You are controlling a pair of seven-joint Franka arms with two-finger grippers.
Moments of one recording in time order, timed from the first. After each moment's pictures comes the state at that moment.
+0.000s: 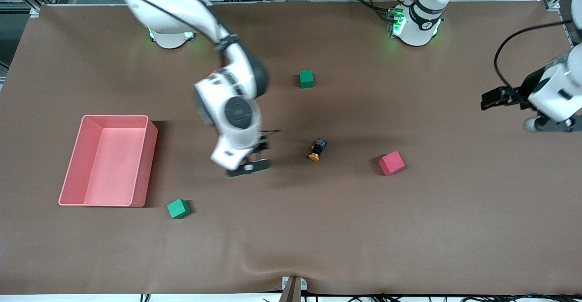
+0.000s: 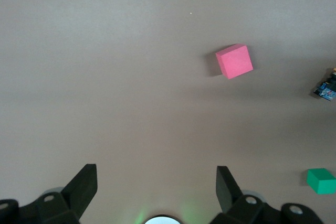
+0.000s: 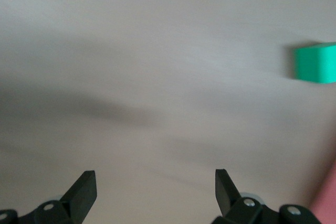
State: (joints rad) left arm -0.14 0.15 0.07 -1.51 -0.01 1.49 -0.06; right arm 0.47 0.60 0.03 -1.43 -0.12 1.90 0.19
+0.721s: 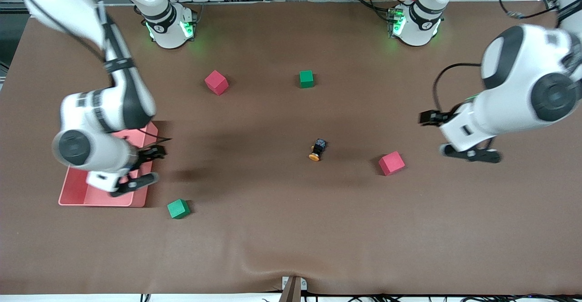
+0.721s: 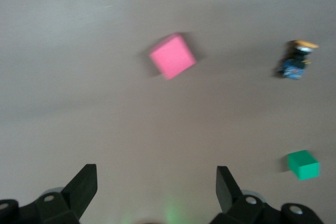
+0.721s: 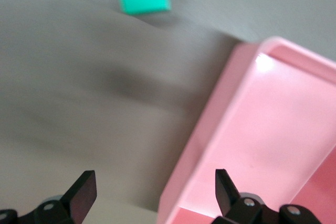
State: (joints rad) left arm -0.21 0.34 -0.05 -1.47 -0.08 1.56 -0.06; right arm 0.04 0.47 0.04 -1.64 -0.05 1.90 -0.26
